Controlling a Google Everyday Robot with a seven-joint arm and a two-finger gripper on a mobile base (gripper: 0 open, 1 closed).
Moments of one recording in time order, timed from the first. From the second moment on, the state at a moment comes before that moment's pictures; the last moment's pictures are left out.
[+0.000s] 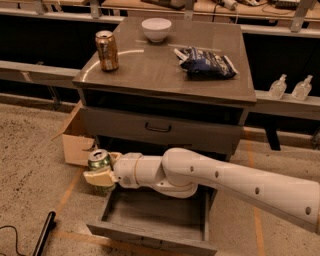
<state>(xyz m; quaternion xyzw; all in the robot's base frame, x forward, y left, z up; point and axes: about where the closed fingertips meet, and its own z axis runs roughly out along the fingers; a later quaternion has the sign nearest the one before) 0.500 0.185 0.703 -0.41 0.67 0.43 0.44</state>
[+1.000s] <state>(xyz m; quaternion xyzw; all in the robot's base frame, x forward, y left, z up) 0.541 0.131 0.588 -0.47 0.66 0.28 0.51</state>
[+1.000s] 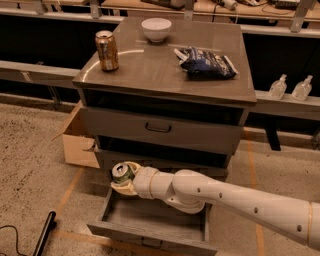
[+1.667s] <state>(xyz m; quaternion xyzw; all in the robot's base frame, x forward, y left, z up) 0.577 0.132 0.481 -0.46 0.66 0.29 0.51</state>
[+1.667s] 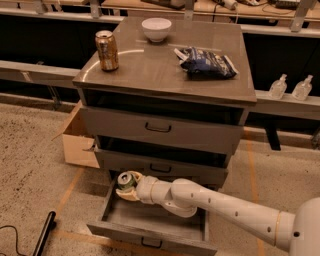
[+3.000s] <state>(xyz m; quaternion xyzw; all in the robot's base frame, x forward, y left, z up) 0.568 0.124 0.392 -0.42 0.69 0.29 0.52</state>
